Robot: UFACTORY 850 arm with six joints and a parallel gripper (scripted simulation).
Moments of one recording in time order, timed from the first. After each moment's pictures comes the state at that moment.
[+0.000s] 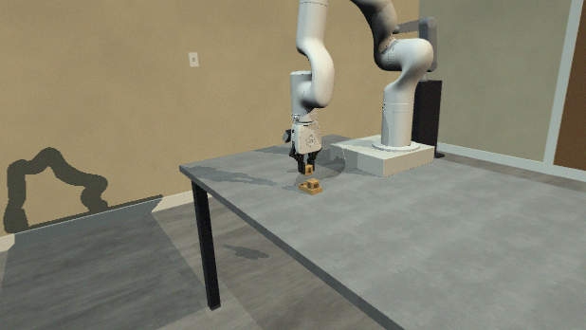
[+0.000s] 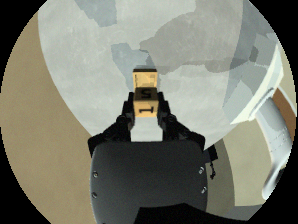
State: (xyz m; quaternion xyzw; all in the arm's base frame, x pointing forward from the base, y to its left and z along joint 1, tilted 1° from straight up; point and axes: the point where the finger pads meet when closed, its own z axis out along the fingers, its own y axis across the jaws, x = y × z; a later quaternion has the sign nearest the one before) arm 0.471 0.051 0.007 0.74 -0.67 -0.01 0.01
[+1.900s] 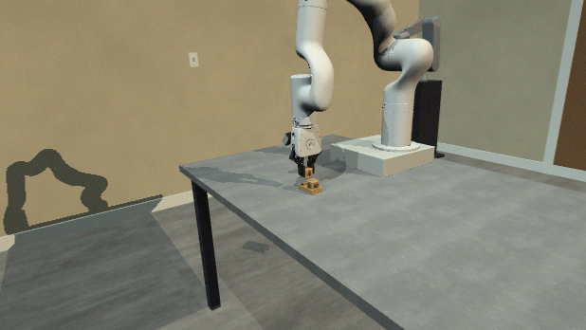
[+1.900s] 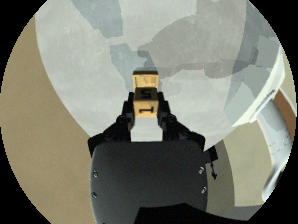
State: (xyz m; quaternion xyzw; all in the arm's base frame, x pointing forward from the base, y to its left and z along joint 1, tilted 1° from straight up) arm 0.472 0.051 -0.004 0.74 -0.67 -0.01 0.01
